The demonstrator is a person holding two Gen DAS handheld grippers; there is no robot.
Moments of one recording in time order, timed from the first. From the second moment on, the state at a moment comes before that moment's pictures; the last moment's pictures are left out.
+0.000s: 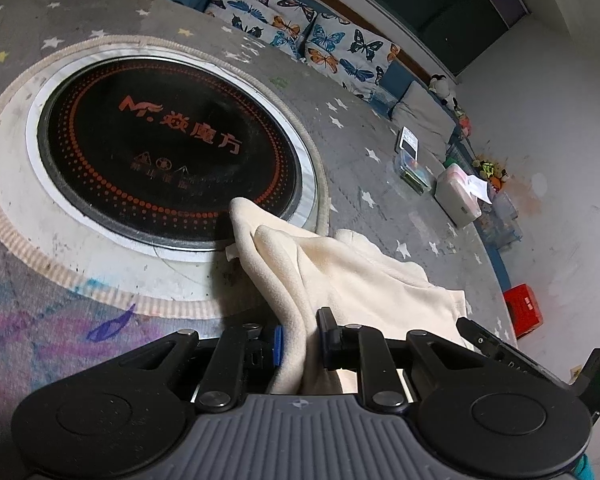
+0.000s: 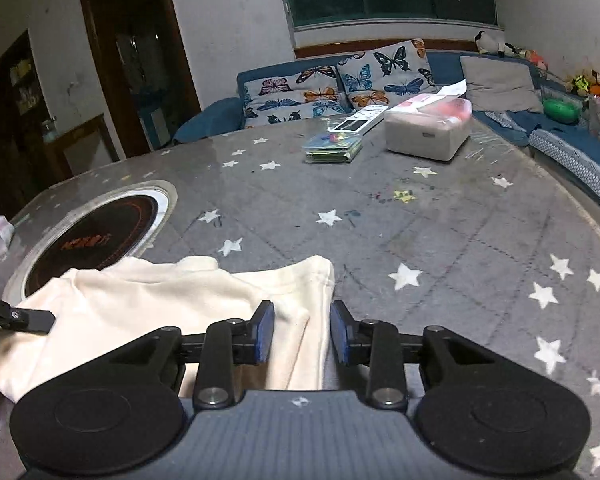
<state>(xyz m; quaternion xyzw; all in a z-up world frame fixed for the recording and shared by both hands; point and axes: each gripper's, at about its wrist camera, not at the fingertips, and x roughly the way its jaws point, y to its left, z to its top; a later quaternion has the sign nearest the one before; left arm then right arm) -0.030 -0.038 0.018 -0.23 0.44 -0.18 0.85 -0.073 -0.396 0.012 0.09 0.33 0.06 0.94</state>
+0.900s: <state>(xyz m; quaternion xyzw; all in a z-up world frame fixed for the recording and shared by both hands) -0.008 -0.191 0.083 -0.05 0.36 -0.29 0.89 -0.117 -0.459 0.093 0.06 0.22 -0.04 0.97</state>
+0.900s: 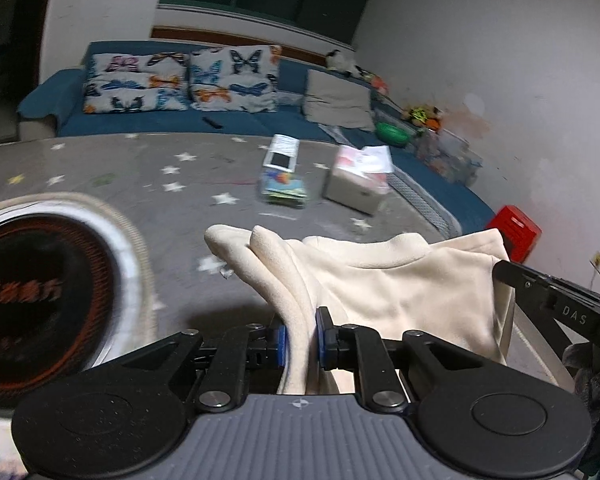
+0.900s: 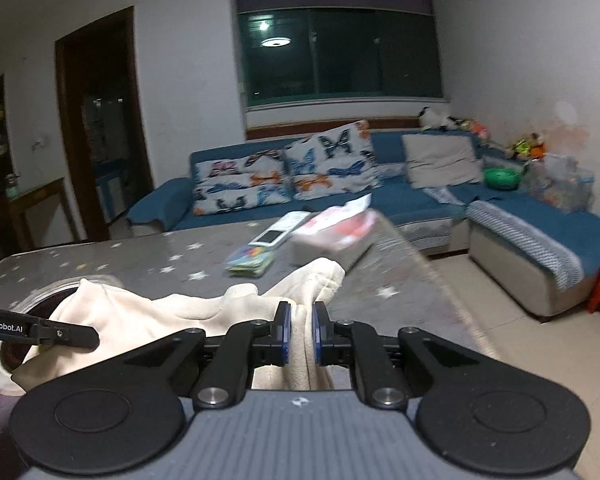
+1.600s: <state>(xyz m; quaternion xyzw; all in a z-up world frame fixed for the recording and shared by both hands) 0.009 -0.276 0.061 0.03 0.38 -0.31 0.87 -0.109 -0.519 0.061 0.08 0.25 -0.11 0.96</state>
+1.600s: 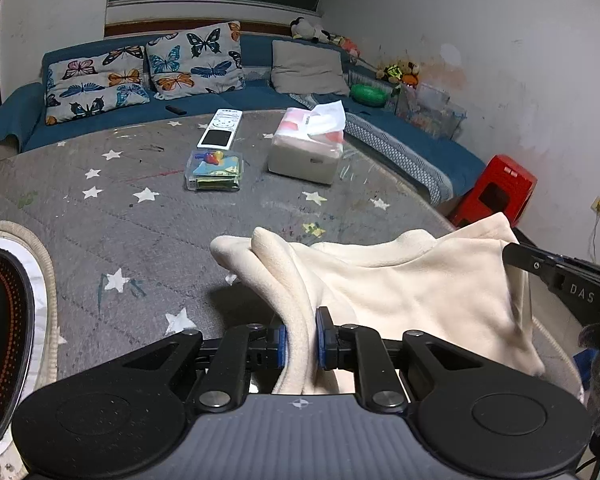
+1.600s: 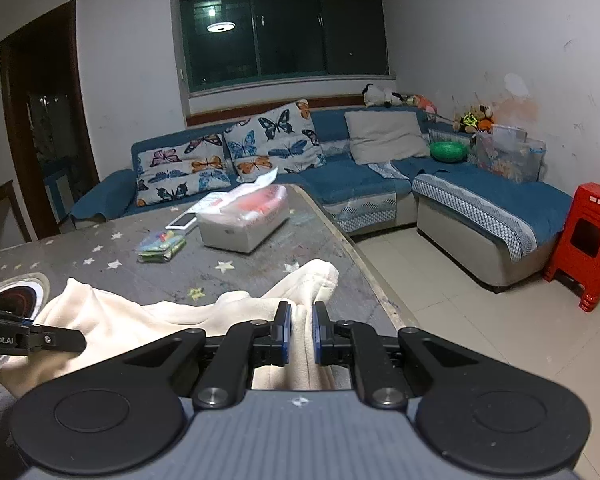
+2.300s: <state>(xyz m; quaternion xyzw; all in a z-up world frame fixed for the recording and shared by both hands) 0.013 -0.283 0.045 0.06 0.39 -0.29 0.87 -0.094 -0.536 0.025 0.09 0.30 -0.13 0.94</state>
